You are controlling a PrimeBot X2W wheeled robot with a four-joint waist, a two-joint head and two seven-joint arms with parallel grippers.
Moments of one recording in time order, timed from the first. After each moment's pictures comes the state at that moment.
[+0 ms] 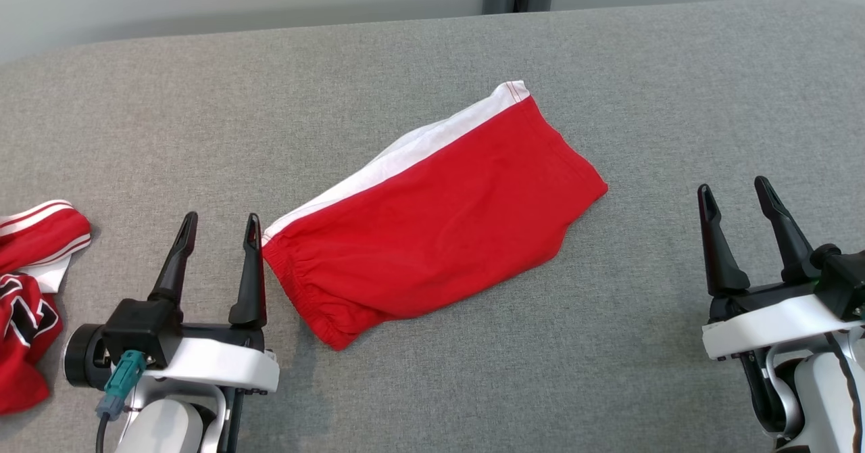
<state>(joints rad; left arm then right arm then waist) -0.16 0.25 -0.27 0.08 -0.37 0.21 -0.25 -0.25 -0.16 0.06 0.23 0.24 0.13 -0.26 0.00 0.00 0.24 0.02</state>
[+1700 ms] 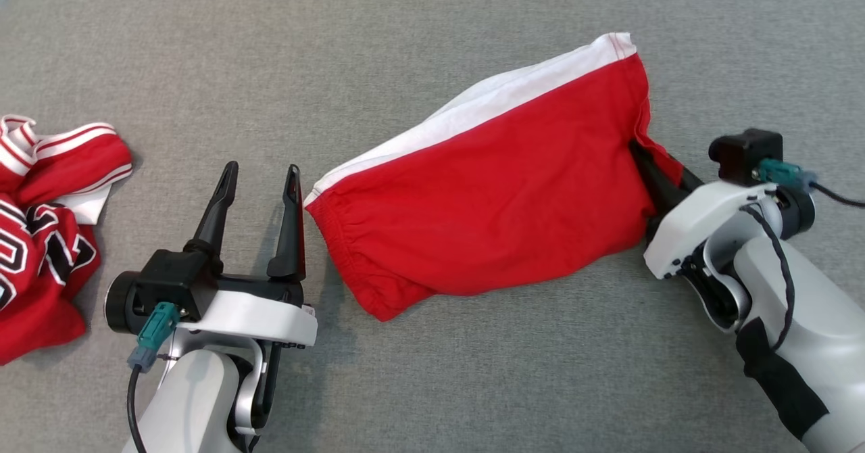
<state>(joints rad) -0.29 0.18 -0.32 0.14 -0.38 0.18 -0.26 -0.77 -0.26 0.61 0.81 0.63 0.13 -0.16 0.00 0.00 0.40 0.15</state>
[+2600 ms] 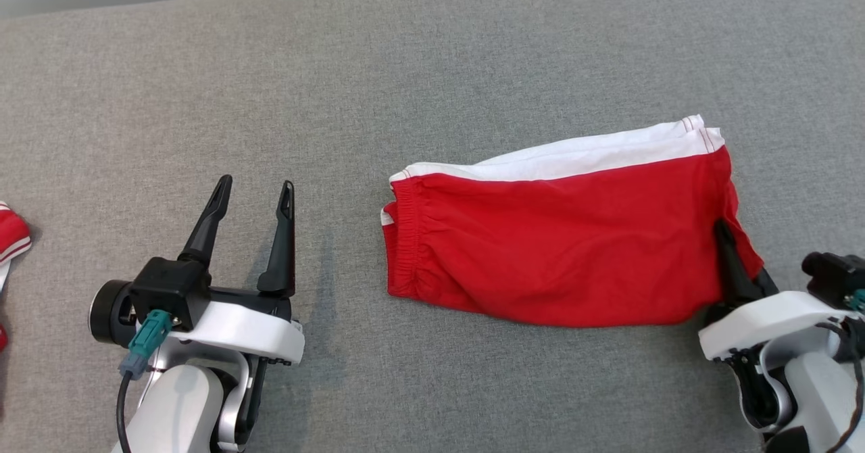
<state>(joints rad) -0.25 0.24 -0.33 0.08 -0.37 0.19 -0.19 -0.36 -0.21 0.17 0.59 0.58 0.13 -0.26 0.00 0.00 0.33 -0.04</state>
